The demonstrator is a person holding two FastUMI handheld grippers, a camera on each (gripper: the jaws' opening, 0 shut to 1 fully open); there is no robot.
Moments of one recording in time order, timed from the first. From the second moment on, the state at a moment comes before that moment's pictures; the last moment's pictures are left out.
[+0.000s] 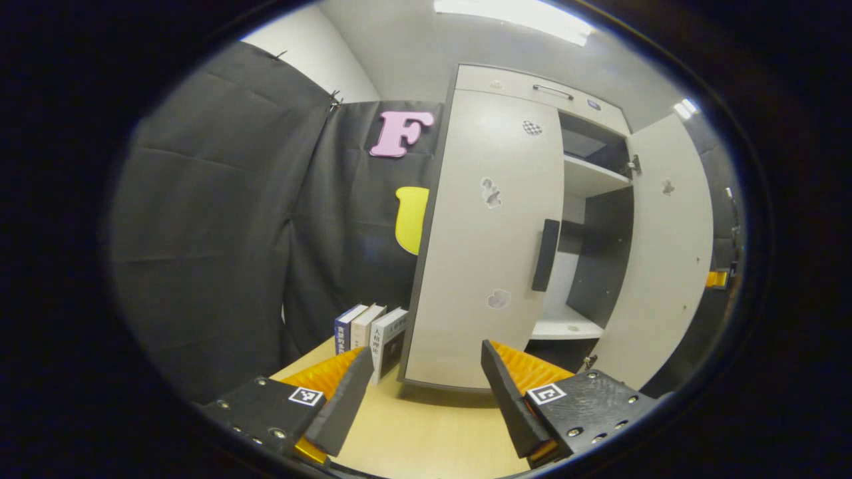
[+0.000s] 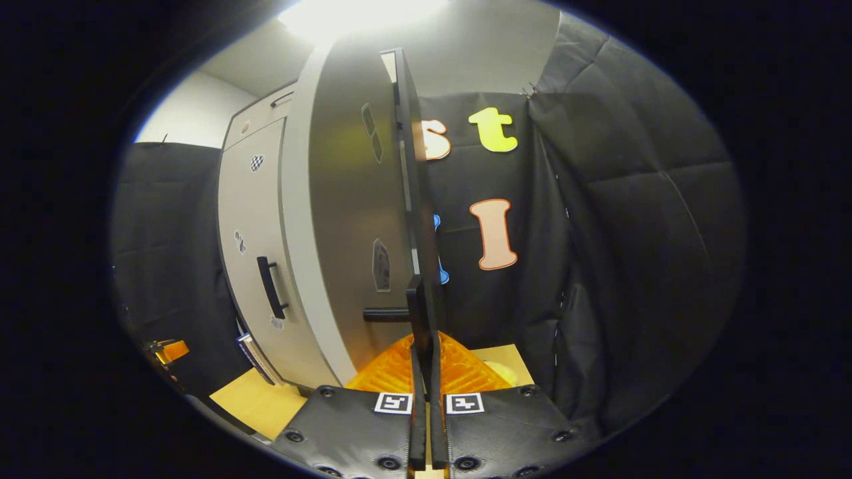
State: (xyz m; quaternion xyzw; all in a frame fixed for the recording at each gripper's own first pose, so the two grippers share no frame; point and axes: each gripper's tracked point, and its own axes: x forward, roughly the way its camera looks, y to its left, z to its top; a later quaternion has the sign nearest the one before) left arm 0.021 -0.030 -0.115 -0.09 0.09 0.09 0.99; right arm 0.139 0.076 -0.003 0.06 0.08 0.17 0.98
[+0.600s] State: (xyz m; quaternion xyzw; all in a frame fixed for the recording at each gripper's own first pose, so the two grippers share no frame) left arm 0.062 -0.067 -0.099 -0.07 0.08 -0.01 0.99; right arm 0.102 0.075 0.004 0.11 0.09 0.16 0.98
